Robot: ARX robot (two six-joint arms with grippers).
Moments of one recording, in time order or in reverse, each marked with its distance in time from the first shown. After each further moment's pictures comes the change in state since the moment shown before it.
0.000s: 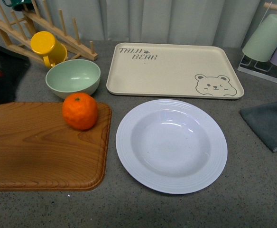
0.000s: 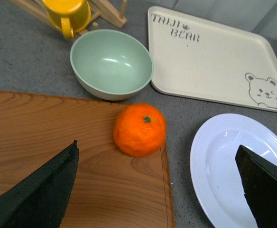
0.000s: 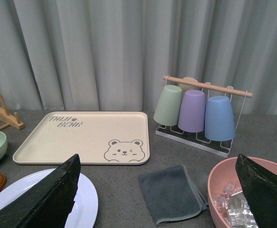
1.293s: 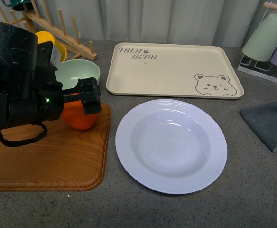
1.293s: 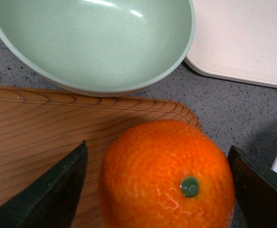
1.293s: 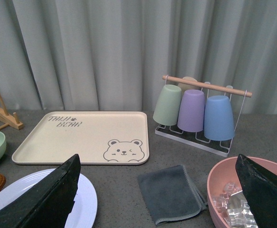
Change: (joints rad) left arm 0.025 0.715 0.462 0.042 0.055 -0.011; right arm 0.000 0.000 0.000 0.000 0.000 0.000
